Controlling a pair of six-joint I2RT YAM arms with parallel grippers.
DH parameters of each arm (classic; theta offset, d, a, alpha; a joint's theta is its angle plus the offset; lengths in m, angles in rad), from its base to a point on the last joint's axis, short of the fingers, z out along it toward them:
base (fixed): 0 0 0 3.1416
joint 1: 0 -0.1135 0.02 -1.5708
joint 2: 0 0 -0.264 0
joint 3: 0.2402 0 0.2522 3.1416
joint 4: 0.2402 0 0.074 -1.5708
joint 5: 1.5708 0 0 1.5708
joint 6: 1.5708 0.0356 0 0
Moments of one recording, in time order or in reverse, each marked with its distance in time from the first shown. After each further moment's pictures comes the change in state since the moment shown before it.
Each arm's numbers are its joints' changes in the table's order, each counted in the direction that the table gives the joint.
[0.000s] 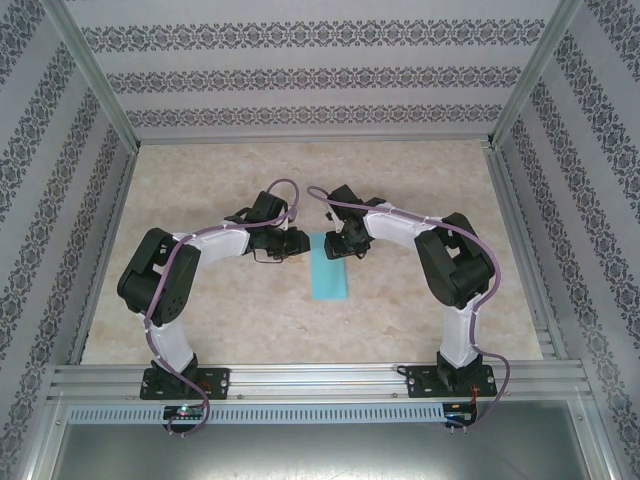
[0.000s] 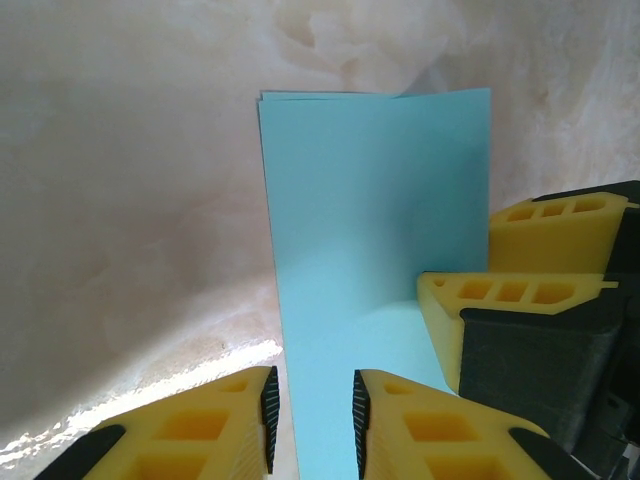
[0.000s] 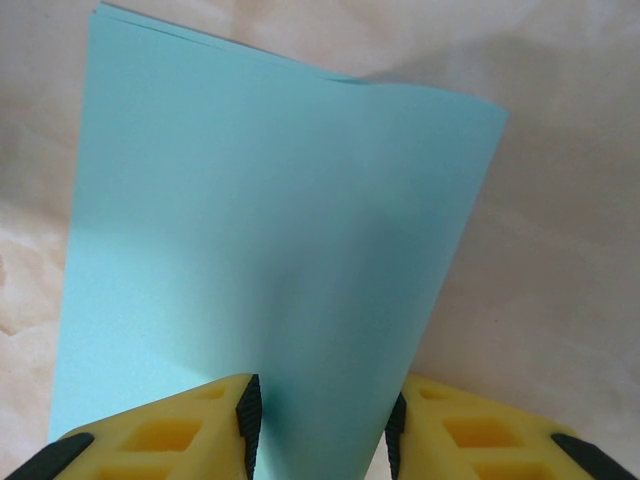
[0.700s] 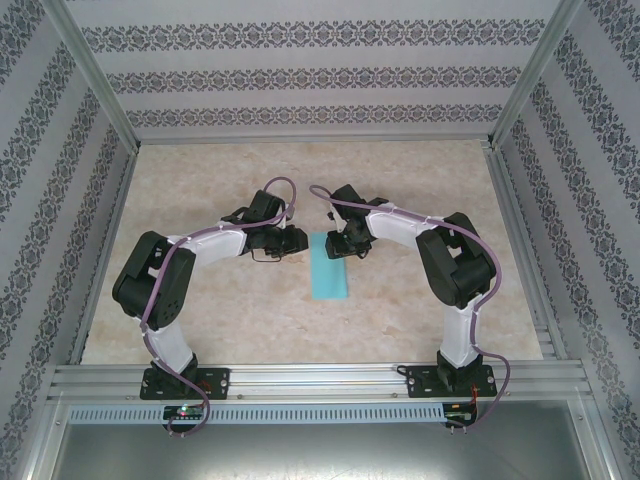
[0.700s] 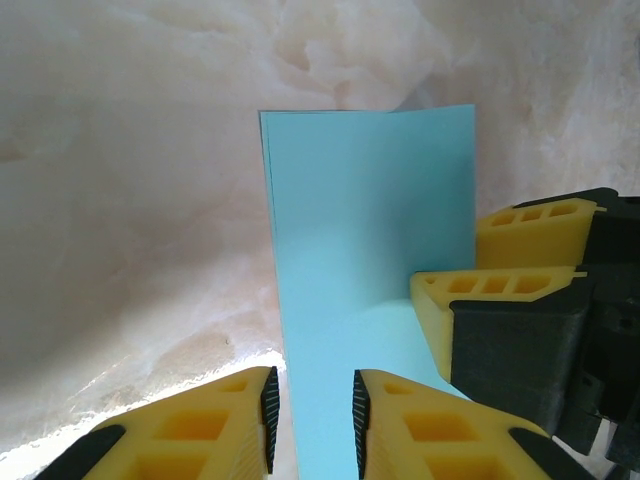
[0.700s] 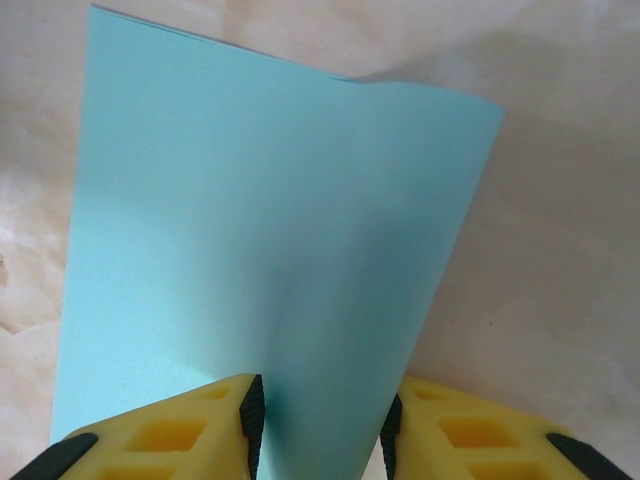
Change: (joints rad) left arm -0.007 0.034 -0.011 0.000 -0.018 0.000; right arm 0.019 0.003 -0.013 -0.016 -0.033 -0.003
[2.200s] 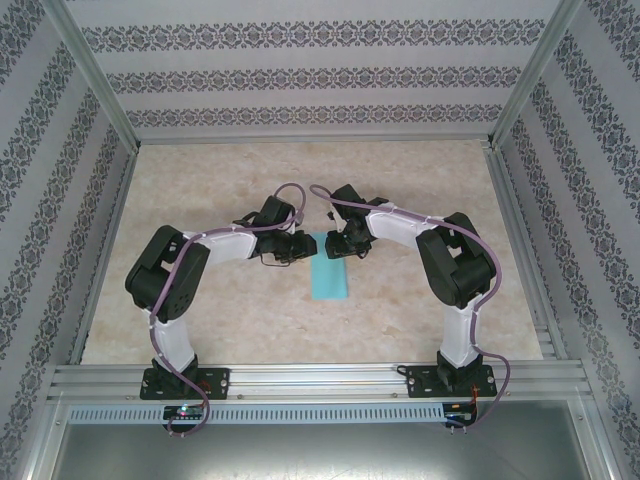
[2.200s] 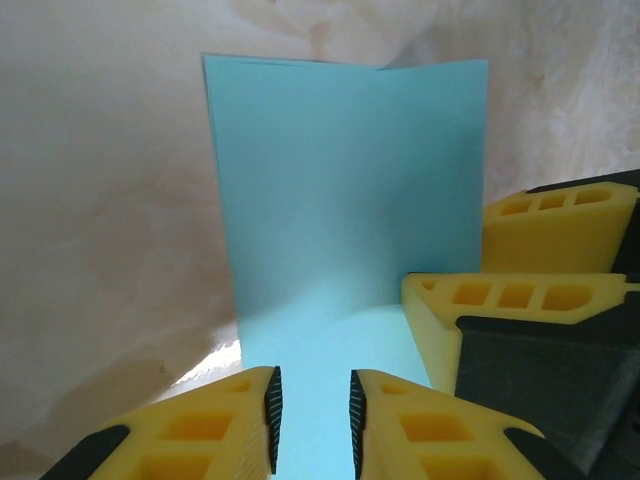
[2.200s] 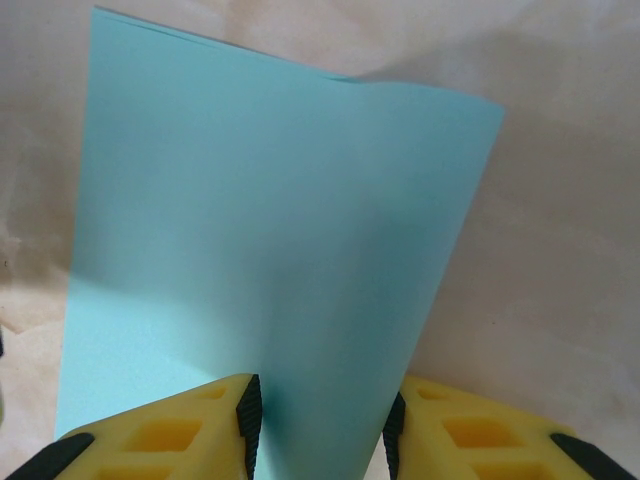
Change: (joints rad) left arm 0.053 -0.084 0.008 -0.077 0.030 -0.064; right arm 0.000 0.000 0.001 0.001 -0.001 0.004
